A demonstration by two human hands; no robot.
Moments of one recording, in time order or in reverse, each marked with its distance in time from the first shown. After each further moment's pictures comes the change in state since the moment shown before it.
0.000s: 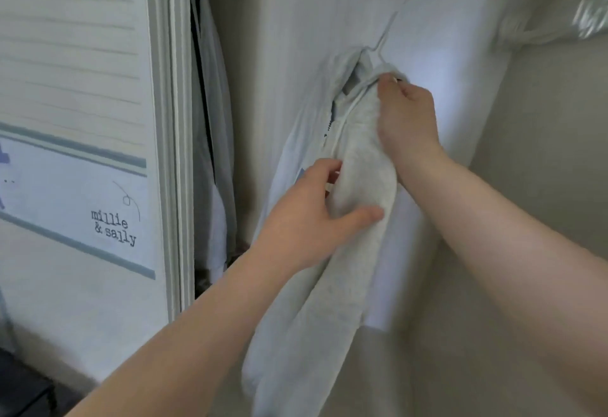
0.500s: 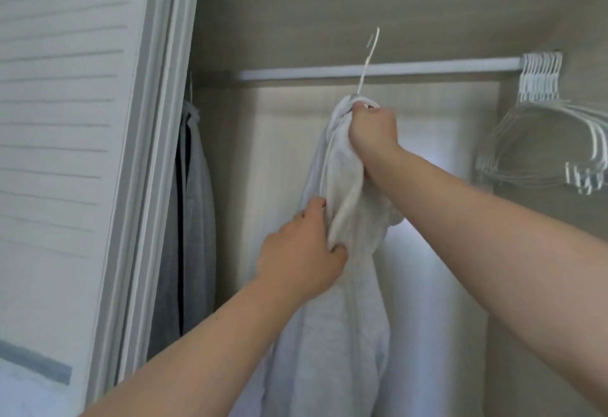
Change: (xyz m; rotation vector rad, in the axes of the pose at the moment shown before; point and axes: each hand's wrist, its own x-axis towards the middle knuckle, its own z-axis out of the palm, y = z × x) left_hand 0.186 0.024 -0.052 0.514 0.121 0.129; right_hand 0.211 -0.076 0.065 -0.006 0.141 -0.143
